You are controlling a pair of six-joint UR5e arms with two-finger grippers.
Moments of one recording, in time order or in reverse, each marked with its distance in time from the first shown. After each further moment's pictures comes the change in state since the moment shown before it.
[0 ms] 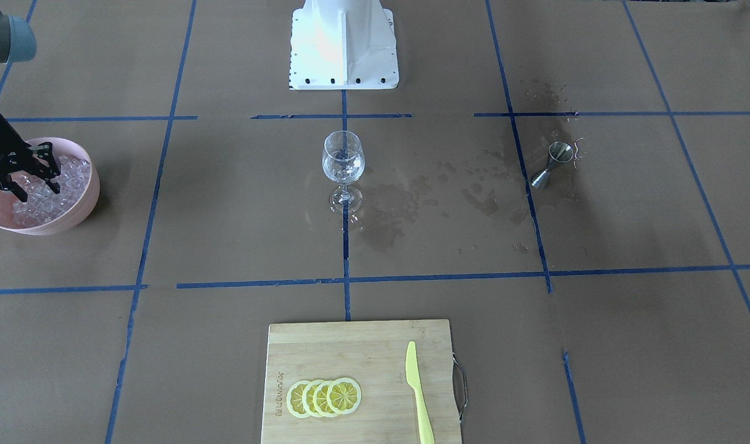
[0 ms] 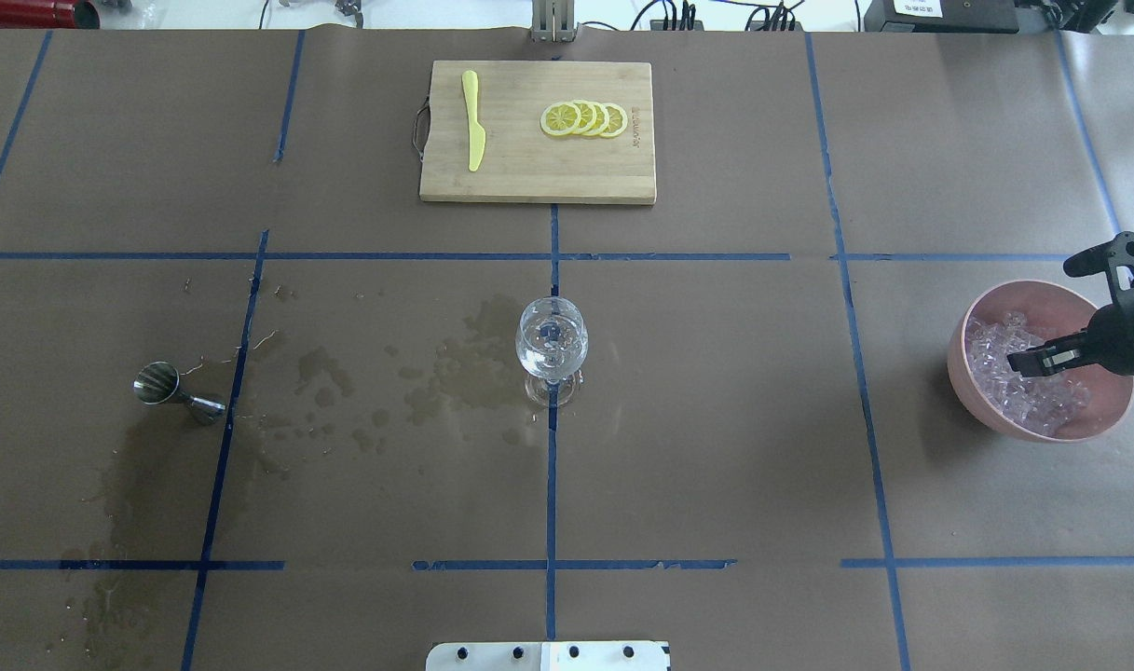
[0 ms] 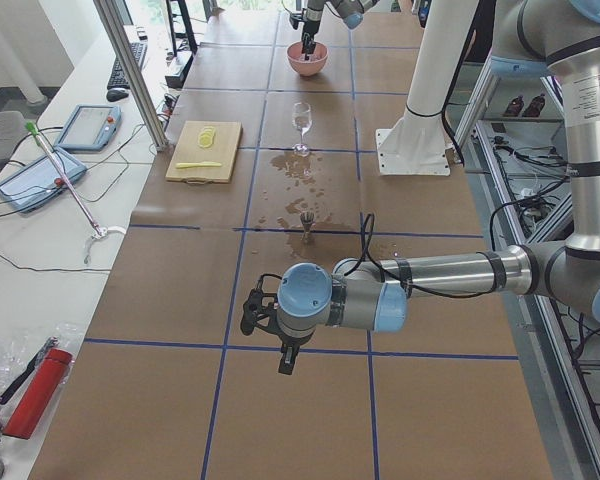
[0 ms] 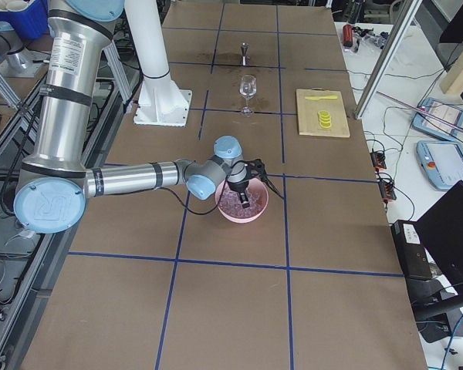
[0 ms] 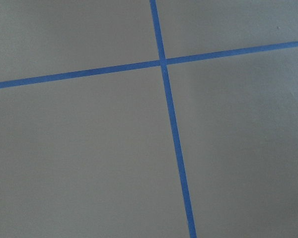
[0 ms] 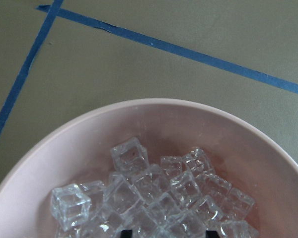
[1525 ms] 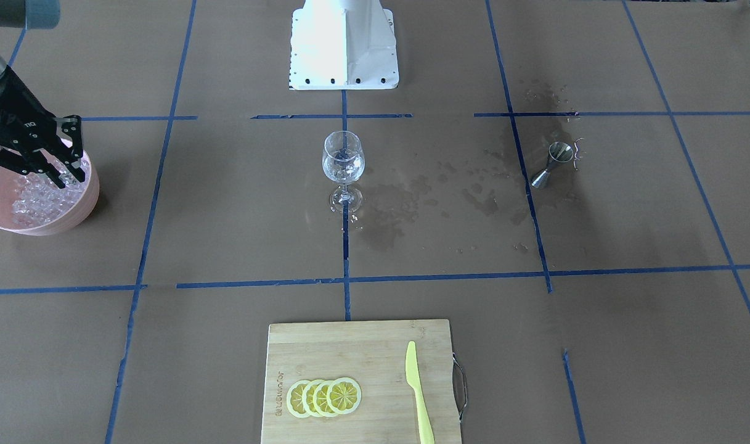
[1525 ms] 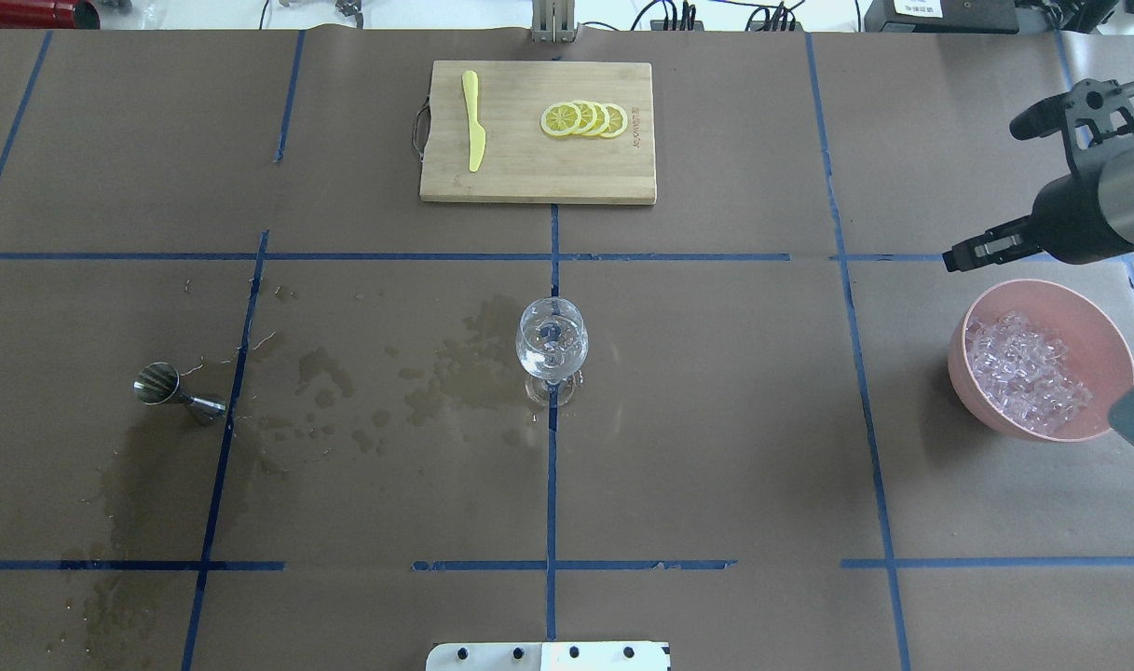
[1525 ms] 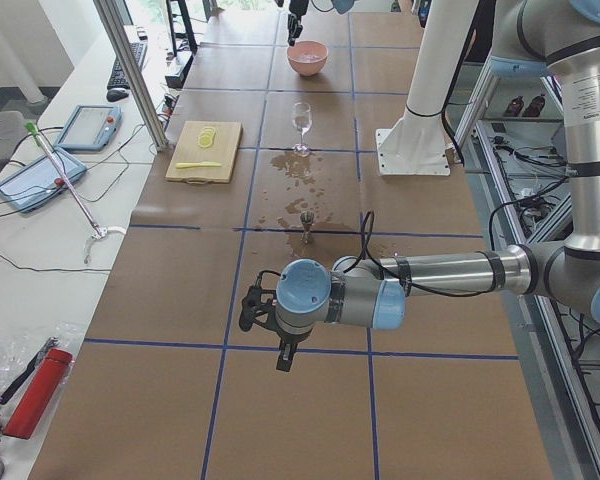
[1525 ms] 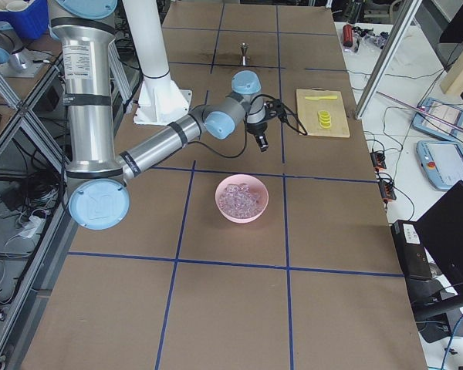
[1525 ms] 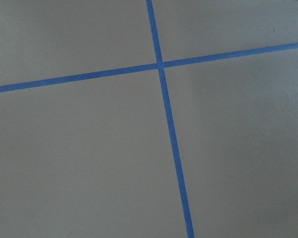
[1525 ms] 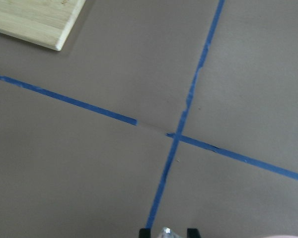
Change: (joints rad) left arm 0.001 -0.005 -0.011 0.000 -0.002 0.001; right arm 0.075 0.325 0.260 -0.501 0.089 -0.005
